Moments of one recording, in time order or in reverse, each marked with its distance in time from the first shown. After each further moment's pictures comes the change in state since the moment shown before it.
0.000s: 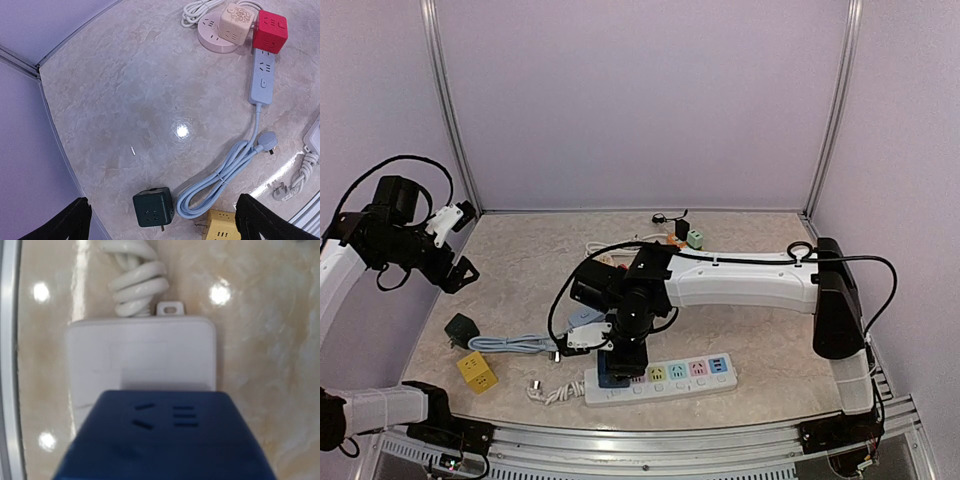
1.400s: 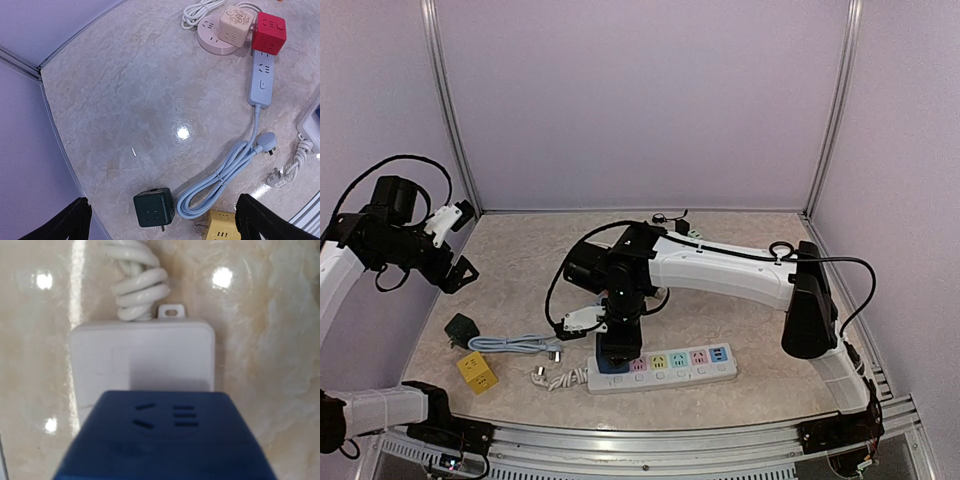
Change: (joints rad) left arm 0.000 -0.012 0.000 0.000 0.003 0.005; right arm -0.048 0.148 0.305 -0.218 -0.008 -0.049
